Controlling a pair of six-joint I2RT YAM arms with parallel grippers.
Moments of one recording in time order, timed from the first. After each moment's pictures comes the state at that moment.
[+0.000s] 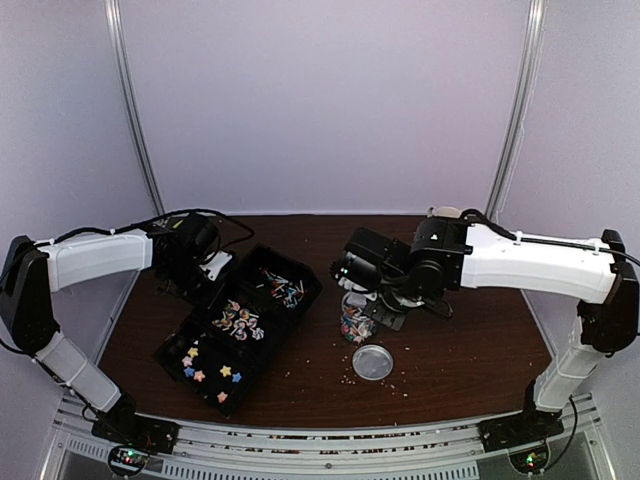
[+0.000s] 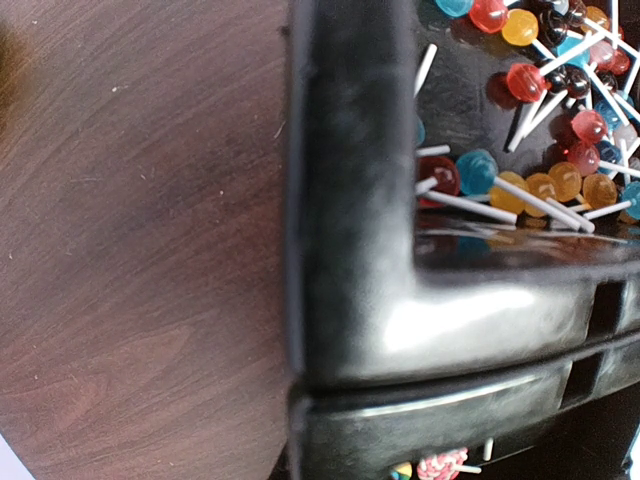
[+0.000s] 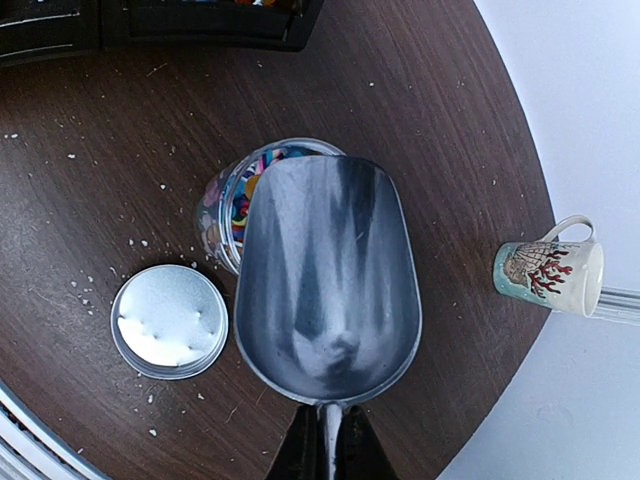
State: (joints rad) left arm -0.50 1.52 1.06 -0.76 0.06 -0.03; right arm 1.15 1.66 1.52 -1.10 0.55 0.01
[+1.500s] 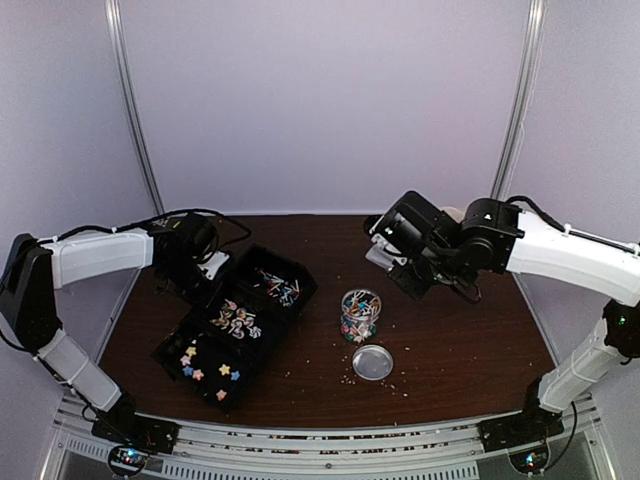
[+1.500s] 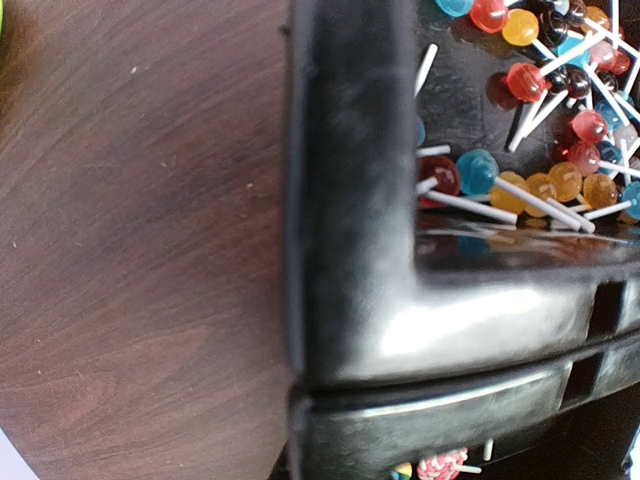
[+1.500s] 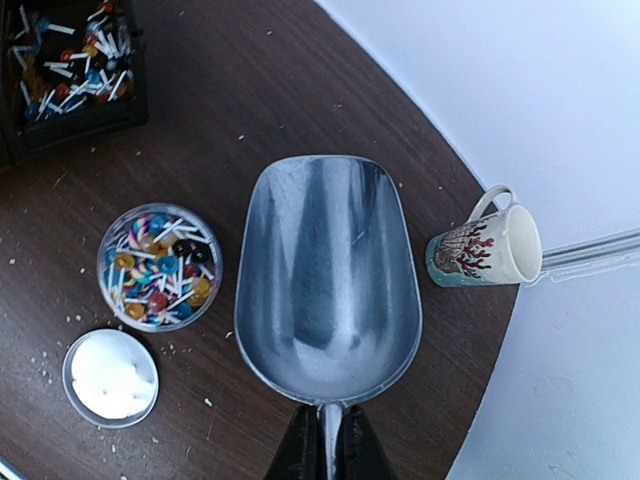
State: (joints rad) left arm -0.47 1.54 1.06 -0.76 0.05 -0.03; right arm 1.05 1.48 1.44 -0.98 0.65 0.03
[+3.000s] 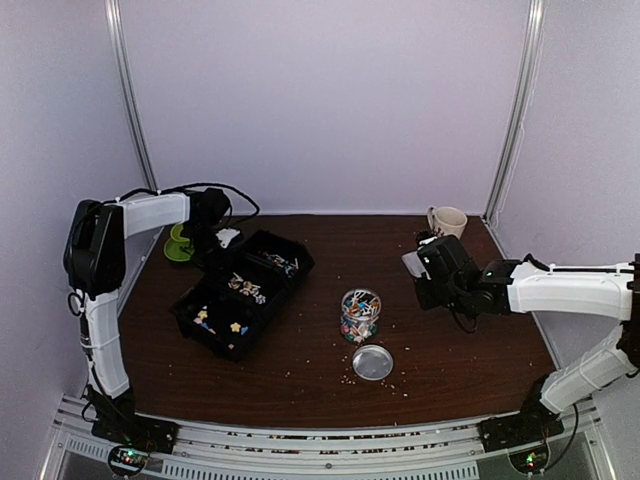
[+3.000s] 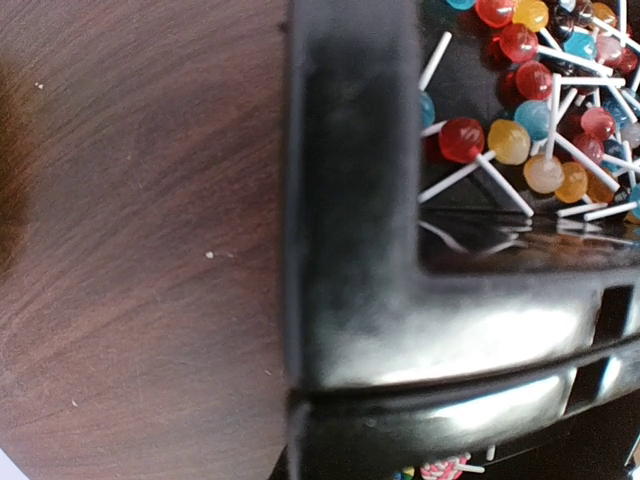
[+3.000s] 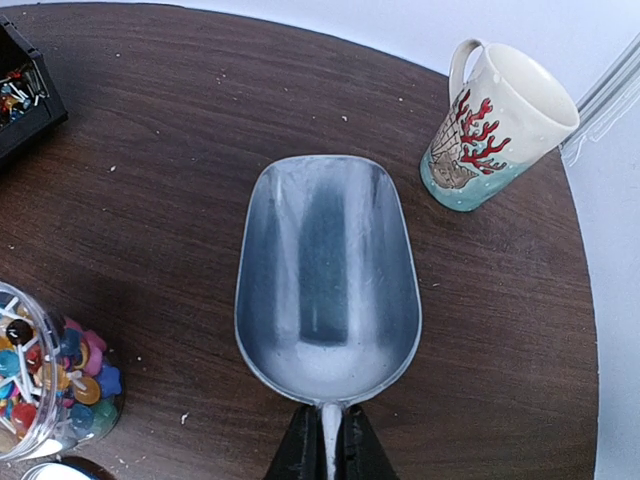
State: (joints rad) left arm -0.33 2.06 1.64 -0.96 0.09 0.07; right arm 0.78 1.35 0.83 -0.29 0.59 0.28
